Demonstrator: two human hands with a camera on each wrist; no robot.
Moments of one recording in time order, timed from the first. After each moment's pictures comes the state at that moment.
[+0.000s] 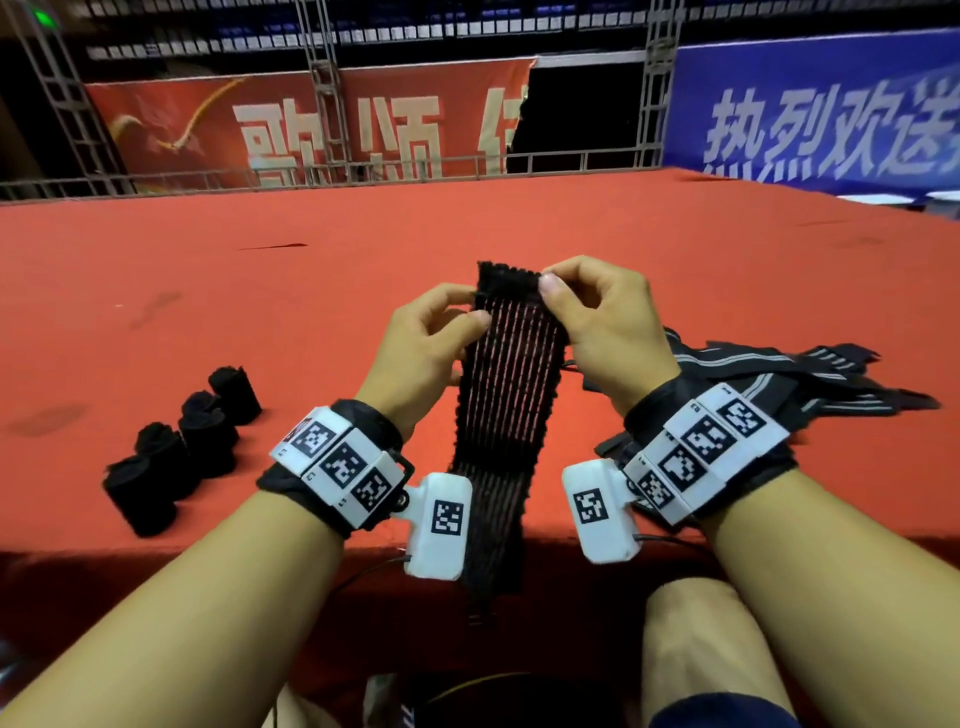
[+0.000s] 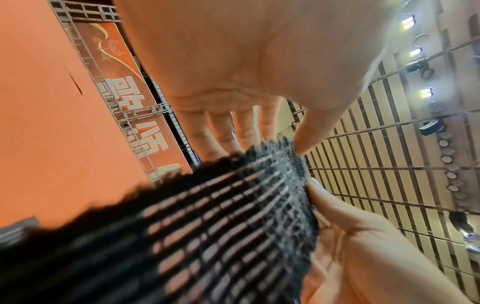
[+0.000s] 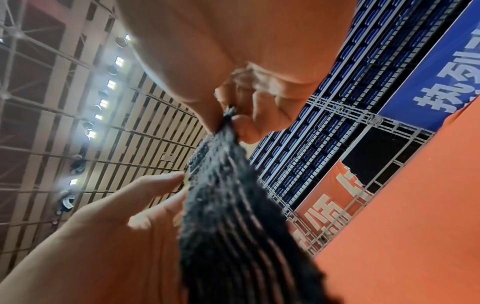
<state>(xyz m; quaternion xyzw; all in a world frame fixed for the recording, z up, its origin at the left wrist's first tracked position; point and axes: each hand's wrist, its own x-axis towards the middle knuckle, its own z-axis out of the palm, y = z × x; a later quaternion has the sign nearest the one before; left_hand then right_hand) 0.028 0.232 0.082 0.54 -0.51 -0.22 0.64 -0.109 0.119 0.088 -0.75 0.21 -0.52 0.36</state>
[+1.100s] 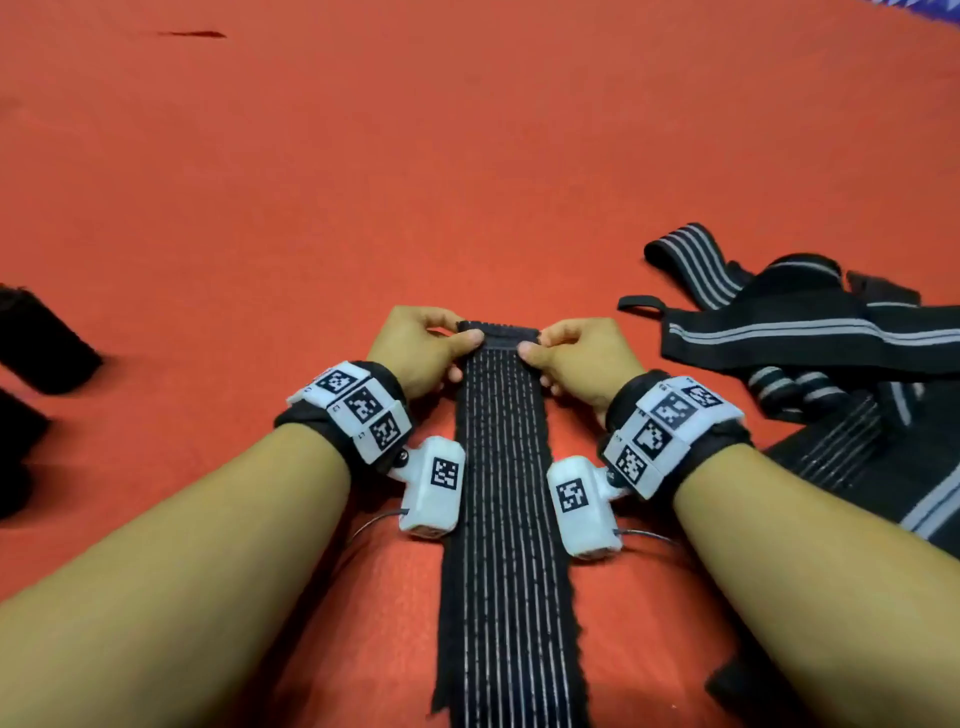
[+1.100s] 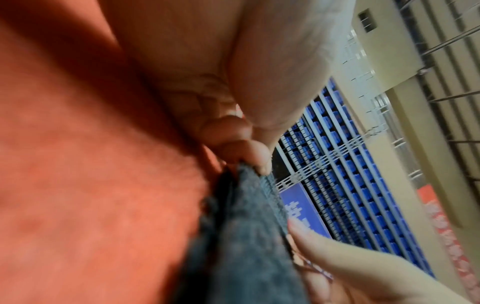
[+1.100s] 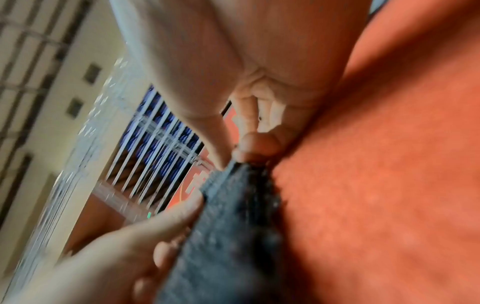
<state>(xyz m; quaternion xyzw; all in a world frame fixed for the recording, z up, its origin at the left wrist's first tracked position) 0.206 0.027 -0.097 0.74 -0.34 -0.32 0.49 0.052 -0.071 -0.096 -0.67 0.46 -0.22 0.54</state>
